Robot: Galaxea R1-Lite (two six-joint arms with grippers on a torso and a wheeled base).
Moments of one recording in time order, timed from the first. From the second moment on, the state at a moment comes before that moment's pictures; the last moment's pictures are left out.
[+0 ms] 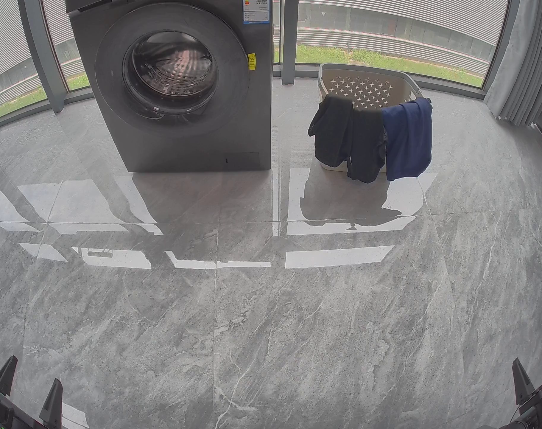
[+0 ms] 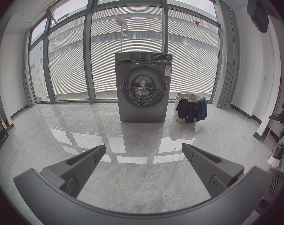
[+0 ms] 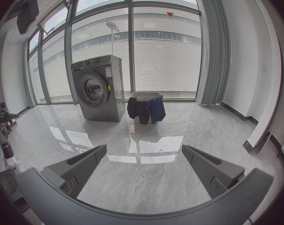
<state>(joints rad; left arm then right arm) 0.00 0.02 -0.02 0.00 -0.01 -0.01 0.00 0.02 -0.02 0.00 0.02 -0.01</state>
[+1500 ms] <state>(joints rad) 0.00 0.02 -0.02 0.00 -0.01 -0.02 0.00 0.02 -0.02 0.00 0.02 -0.01</state>
